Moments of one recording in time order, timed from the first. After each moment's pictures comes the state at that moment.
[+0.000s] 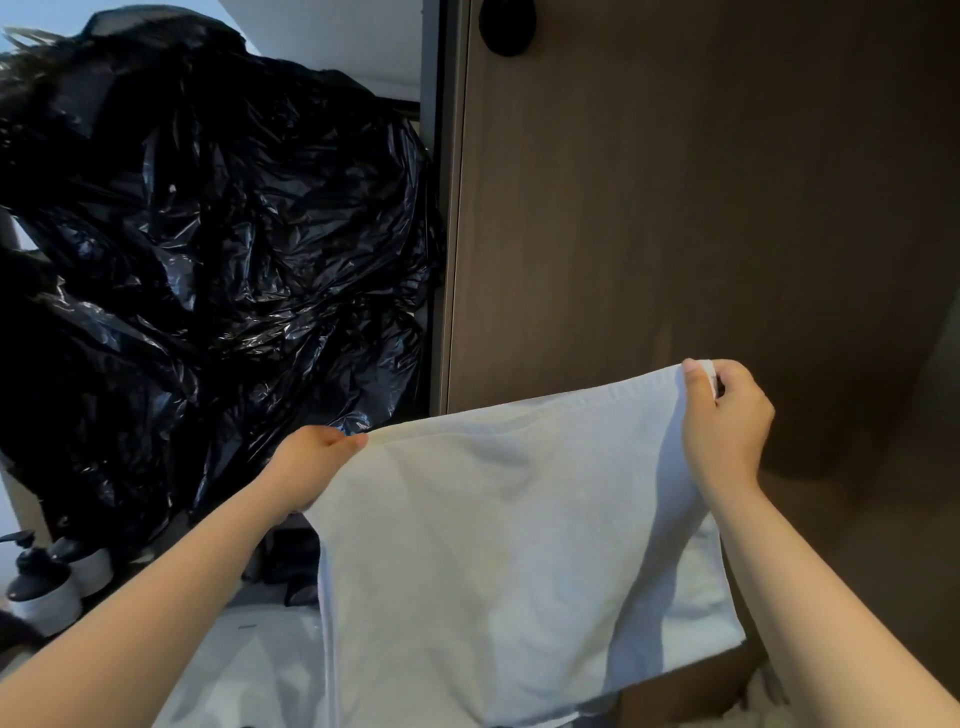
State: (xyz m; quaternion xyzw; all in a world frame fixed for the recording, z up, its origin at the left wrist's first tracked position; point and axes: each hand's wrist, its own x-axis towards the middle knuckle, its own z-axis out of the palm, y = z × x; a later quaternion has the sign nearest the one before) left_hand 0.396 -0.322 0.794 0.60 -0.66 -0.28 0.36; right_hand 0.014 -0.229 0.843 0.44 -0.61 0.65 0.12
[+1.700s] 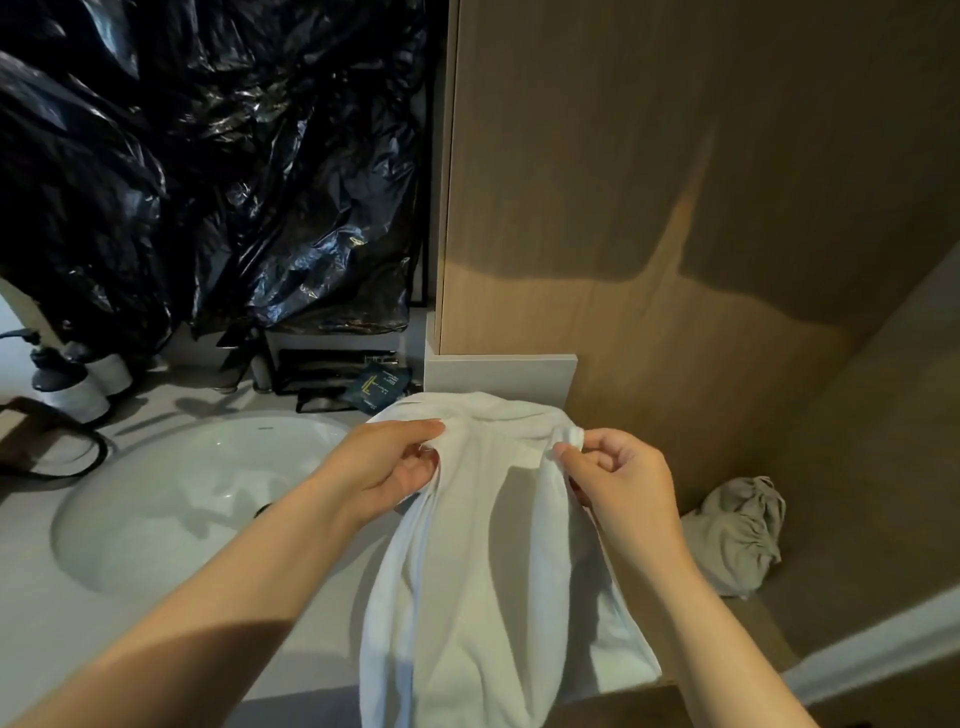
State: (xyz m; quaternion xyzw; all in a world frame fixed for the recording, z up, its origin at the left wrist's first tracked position) left_hand 0.319 -0.167 0.703 0.43 -0.20 -0.77 0.42; right_hand 0.106 -0.093 0.680 0.48 -0.64 0.52 -0.31
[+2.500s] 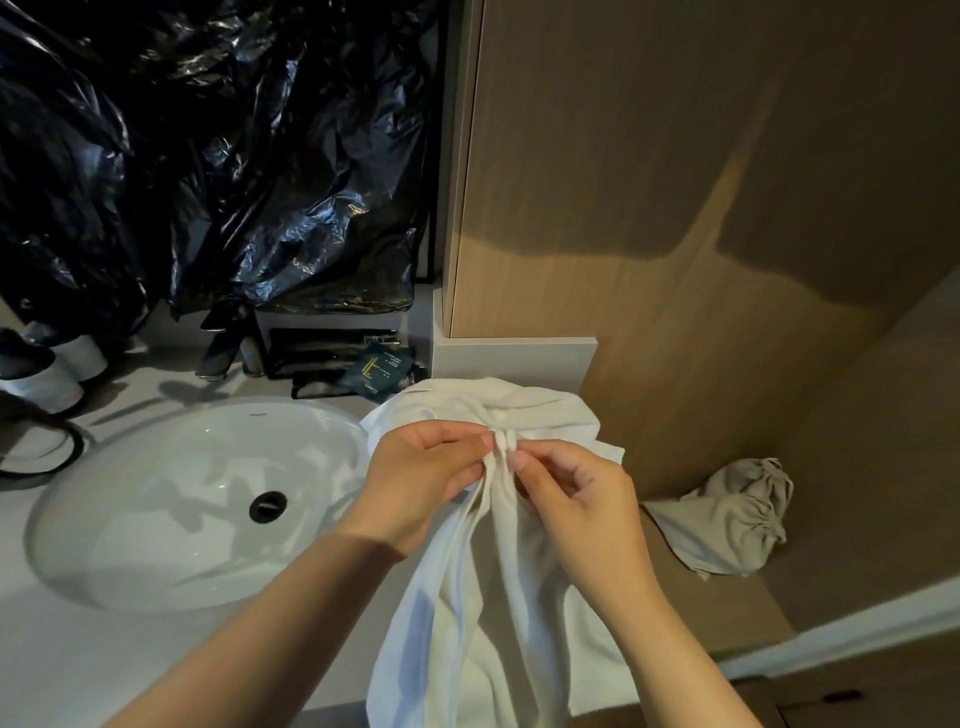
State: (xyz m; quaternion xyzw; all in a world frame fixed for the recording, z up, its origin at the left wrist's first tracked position) left_hand 0.314 -0.167 0.683 0.45 -0.36 -0.70 0.43; right_hand 0.171 -0.106 0.673 0.53 -0.58 0.53 -0.33
